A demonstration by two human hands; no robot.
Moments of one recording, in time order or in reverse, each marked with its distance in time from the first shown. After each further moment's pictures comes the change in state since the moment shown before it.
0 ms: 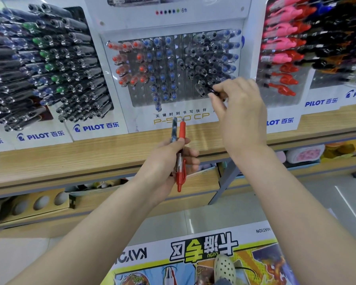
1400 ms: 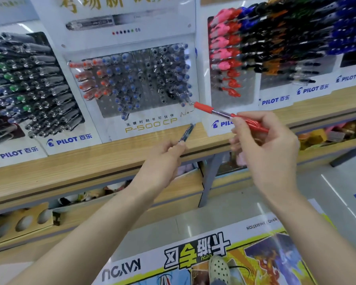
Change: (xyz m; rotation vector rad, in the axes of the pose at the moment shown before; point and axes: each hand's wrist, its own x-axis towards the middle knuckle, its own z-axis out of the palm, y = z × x) left_hand -0.026 -0.007 0.049 0.438 -0.041 0.154; right_hand -0.056 0.038 -0.092 0.581 0.068 0.450
